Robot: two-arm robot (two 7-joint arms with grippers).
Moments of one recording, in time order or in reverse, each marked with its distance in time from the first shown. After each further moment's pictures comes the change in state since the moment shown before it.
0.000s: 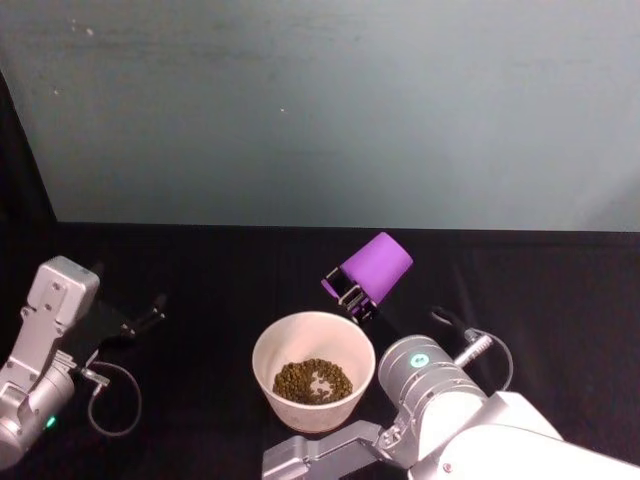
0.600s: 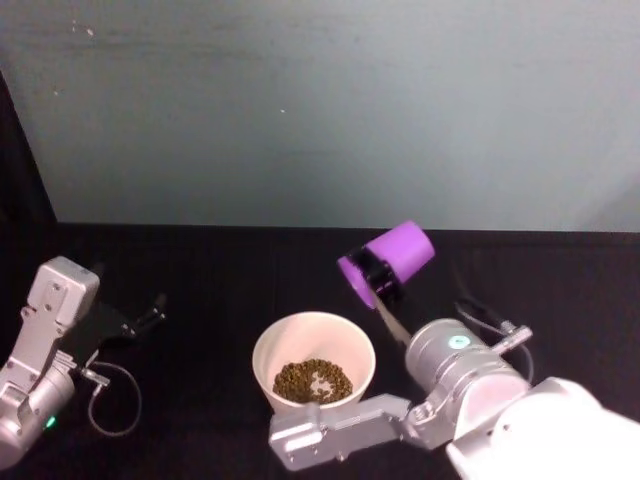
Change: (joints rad) left arm 0.000 0.000 0.000 0.000 0.000 0.000 0.000; right arm -0.099 0.042 0.160 -0.077 0.156 0.012 -0.105
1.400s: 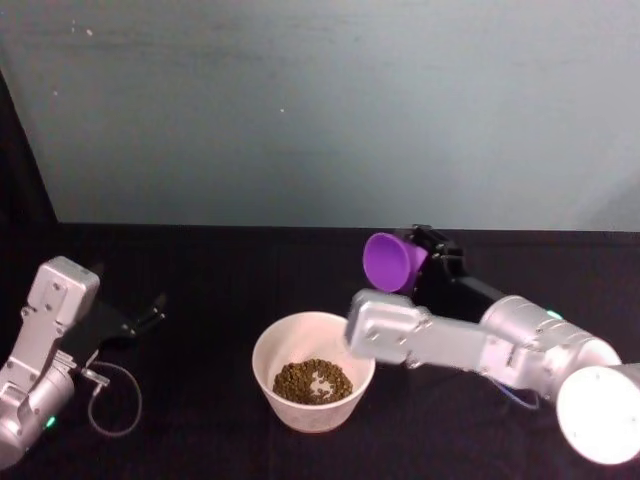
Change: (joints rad) left arm 0.000 0.000 0.000 0.000 0.000 0.000 0.000; right arm -0.275 -0.032 0.471 0.015 0.683 -0.212 -0.262
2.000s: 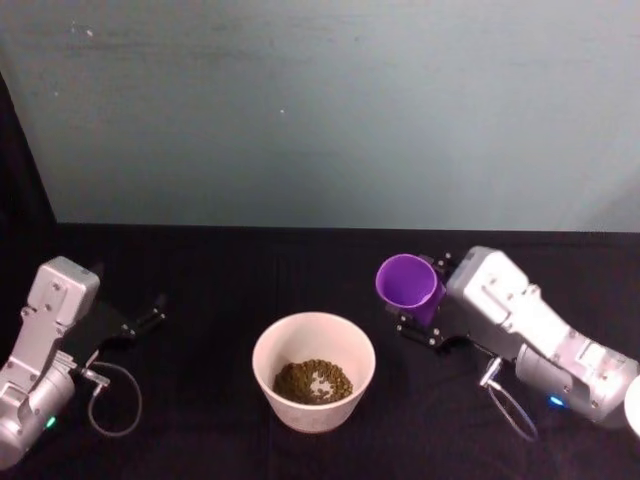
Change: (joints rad) left arm 0.000 0.000 0.000 0.000 0.000 0.000 0.000; right arm -0.124 -0.090 0.242 0.176 0.461 -0.234 0.055
